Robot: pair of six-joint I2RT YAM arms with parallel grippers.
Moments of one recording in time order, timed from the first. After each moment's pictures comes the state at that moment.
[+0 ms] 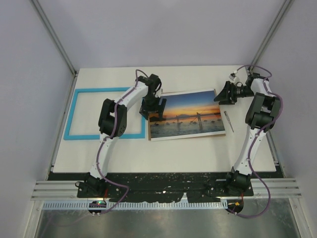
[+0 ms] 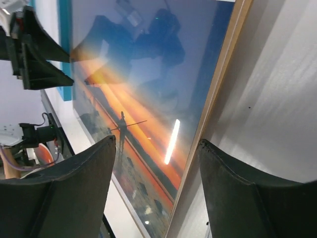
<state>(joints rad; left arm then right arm) -0.51 2.41 2.12 -1.14 0.24 -0.27 -0.30 2.39 1.96 -1.06 -0.99 -0.37</state>
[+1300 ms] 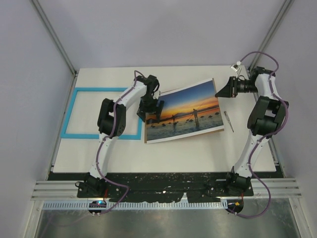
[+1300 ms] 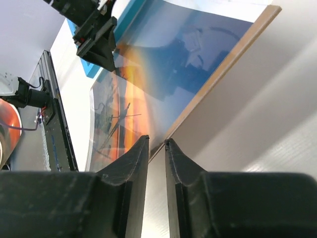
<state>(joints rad) -0.49 2.41 2.11 -1.22 0.24 -0.25 -0.29 2.17 1.88 -1.22 -1.21 -0.77</state>
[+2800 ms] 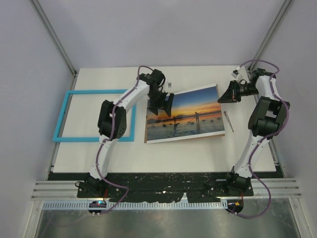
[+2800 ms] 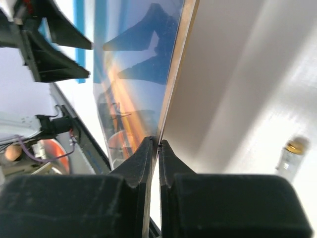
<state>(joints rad) -0.53 2.36 2.15 -1.07 0.39 -0.23 -0.30 2.15 1.82 -1.16 -1.01 -0.34</state>
